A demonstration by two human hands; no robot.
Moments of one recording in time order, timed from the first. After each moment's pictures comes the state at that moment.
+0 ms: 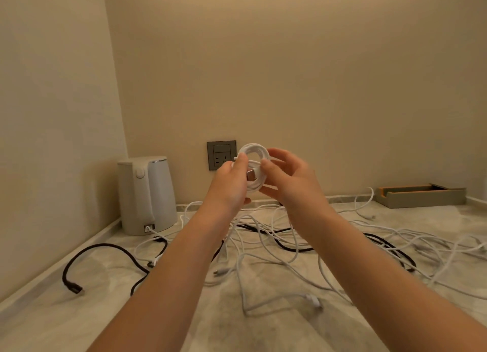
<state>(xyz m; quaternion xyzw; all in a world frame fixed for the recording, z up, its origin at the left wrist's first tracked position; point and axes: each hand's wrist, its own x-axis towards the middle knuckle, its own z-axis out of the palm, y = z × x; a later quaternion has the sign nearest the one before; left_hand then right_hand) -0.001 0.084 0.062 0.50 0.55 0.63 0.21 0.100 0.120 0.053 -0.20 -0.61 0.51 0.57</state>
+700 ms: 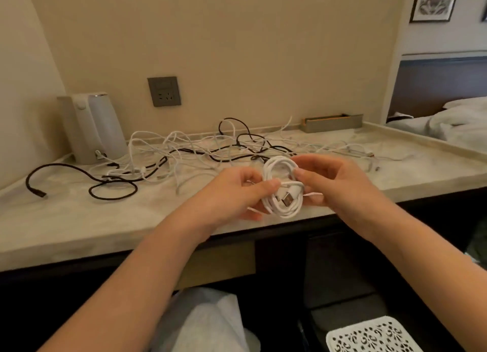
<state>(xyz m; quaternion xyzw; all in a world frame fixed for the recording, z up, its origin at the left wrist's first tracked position) 0.140 -0.054 -0.009 0.62 0.54 0.42 0.39 0.313 -0.010 -0.025 -0.31 -0.65 0.50 0.48</state>
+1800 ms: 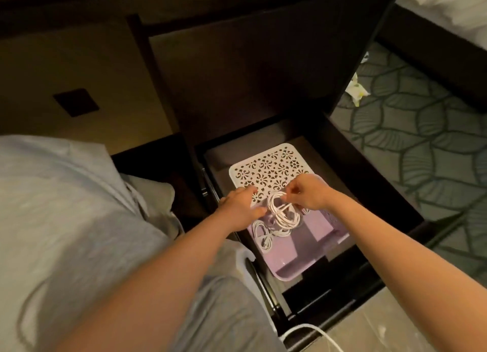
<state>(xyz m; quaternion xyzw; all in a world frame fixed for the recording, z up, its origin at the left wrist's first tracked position) 0.340 -0.062 -0.370 0.71 0.58 -0.02 0.40 0.531 -0.040 -0.365 -0.62 -0.68 0.39 0.01</state>
